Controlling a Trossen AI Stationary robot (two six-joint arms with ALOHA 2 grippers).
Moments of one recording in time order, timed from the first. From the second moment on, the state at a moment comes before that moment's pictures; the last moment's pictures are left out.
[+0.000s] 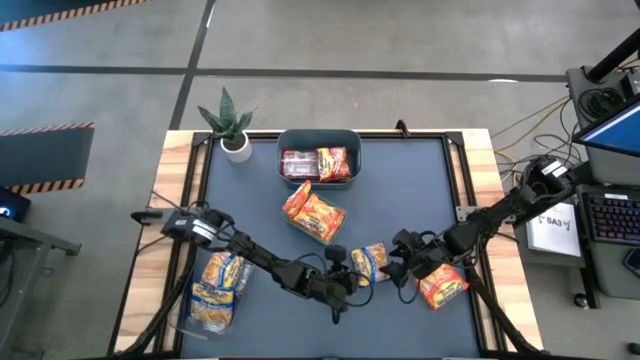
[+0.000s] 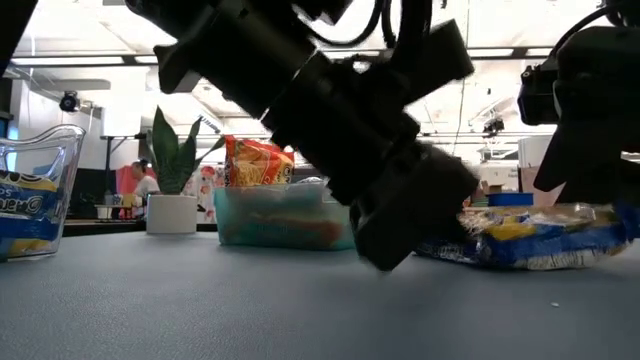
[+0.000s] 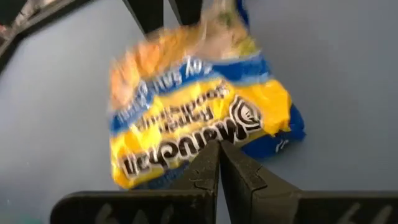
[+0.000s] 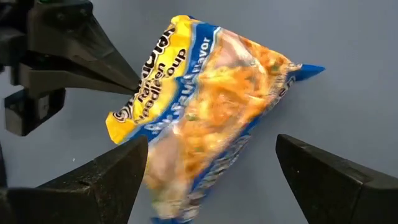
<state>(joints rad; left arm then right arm) -0.41 2.27 1.44 0.09 -0.62 0.00 0.55 1.31 0.48 -0.06 0.34 1.21</state>
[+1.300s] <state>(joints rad) -0.40 2.30 1.52 0.05 -0.64 0.01 0.55 1.32 0.48 -0.06 0.37 1.20</state>
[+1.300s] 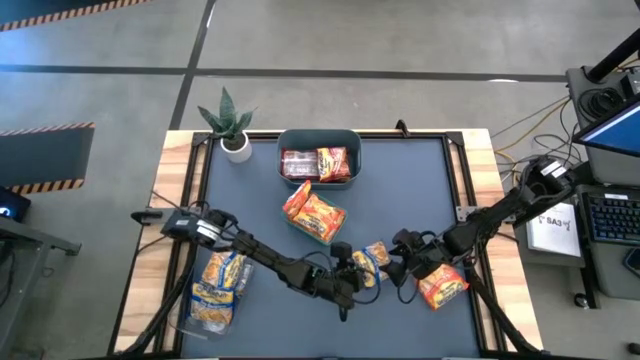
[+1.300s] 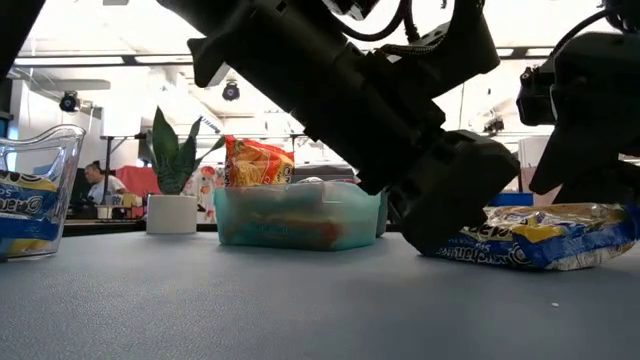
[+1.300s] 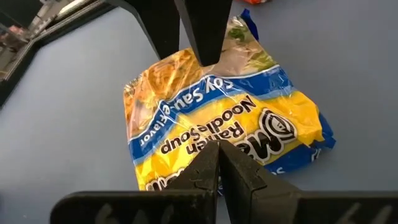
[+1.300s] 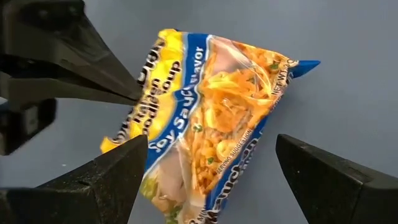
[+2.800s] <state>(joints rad) -0.46 2.21 1.52 -0.08 -0.70 0.00 0.56 1.45 0.50 0.20 0.36 1.01</state>
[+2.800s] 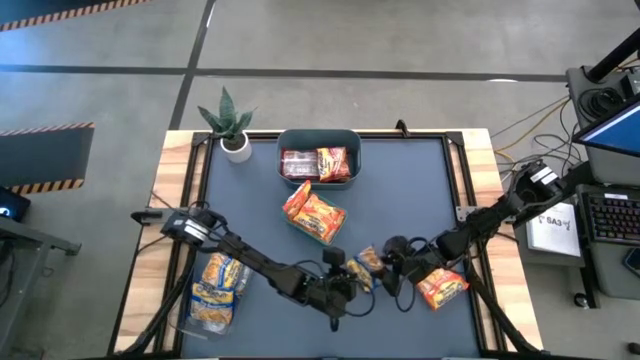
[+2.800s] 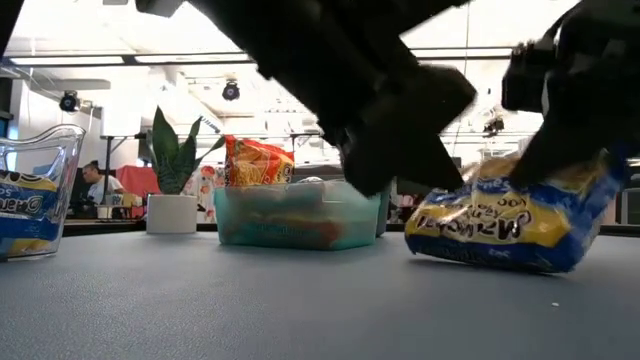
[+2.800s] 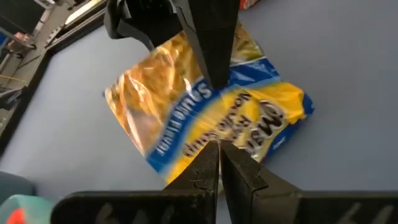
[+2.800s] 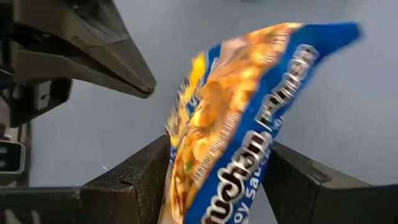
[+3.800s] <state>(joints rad) -0.49 1.86 0.98 0.64 -0.54 -0.01 0.60 1.45 0.56 0.23 0.50 0.86</state>
